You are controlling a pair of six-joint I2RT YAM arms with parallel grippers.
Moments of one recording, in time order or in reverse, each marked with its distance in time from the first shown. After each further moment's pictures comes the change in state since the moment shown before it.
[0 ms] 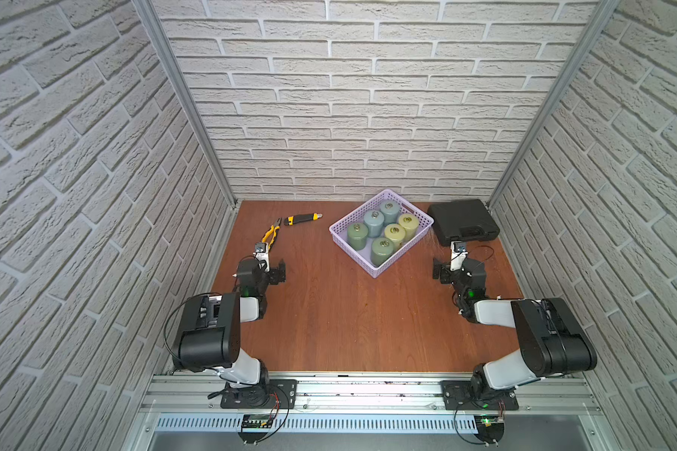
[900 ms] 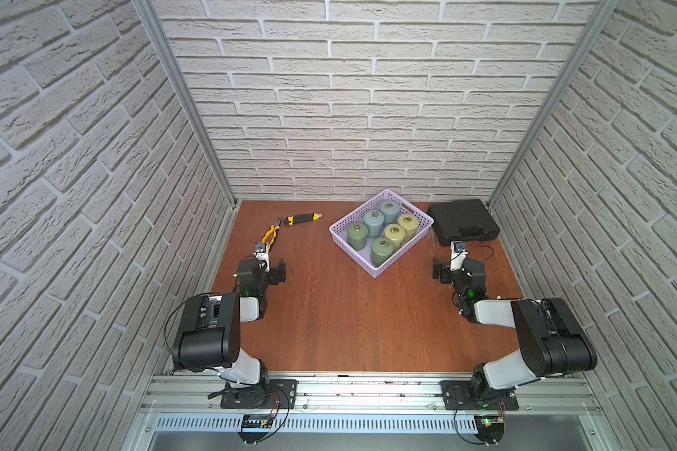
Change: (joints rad) left arm -0.001 0.000 0.000 0.000 -0.001 0.003; right arm 0.000 0.000 0.000 0.000 -0.002 0.000
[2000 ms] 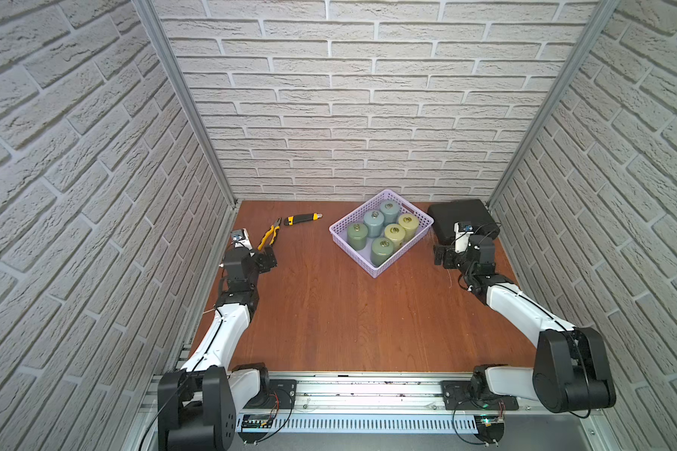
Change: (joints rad) left arm -0.049 -0.489 0.202 -0.661 -0.182 -0.287; right arm 0.000 -0.212 0.364 -0.732 -0.103 0.117
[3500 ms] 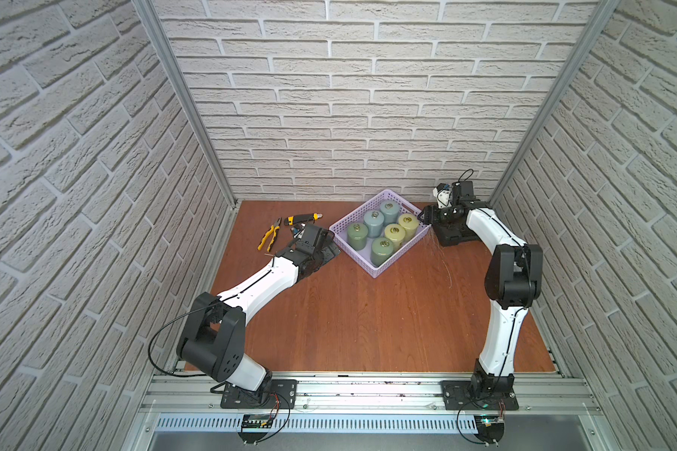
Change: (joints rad) left arm -0.537 0.470 0.468 -0.455 -0.046 -0.819; right arm -0.073 0.848 1.062 -0.580 -0.344 -0.007
